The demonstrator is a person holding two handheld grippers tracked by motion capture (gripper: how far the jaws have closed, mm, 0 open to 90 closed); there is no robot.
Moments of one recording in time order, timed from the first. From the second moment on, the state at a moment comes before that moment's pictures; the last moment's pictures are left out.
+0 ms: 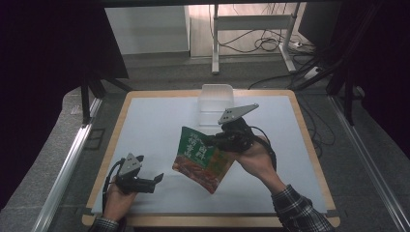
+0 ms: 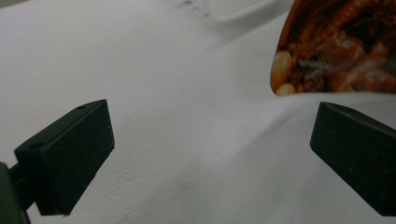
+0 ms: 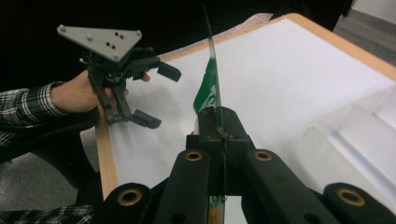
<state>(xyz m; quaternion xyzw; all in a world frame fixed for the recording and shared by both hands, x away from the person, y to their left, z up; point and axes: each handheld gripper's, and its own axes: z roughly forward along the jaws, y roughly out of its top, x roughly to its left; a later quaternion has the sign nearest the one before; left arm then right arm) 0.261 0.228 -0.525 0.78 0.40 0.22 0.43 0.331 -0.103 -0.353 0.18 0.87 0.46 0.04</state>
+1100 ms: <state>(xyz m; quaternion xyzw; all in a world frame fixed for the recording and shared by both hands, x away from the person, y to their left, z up) 0.261 0.228 -0.526 0.78 0.39 0.22 0.43 0.389 -0.065 -0.312 0.18 0.86 0.48 0.09</state>
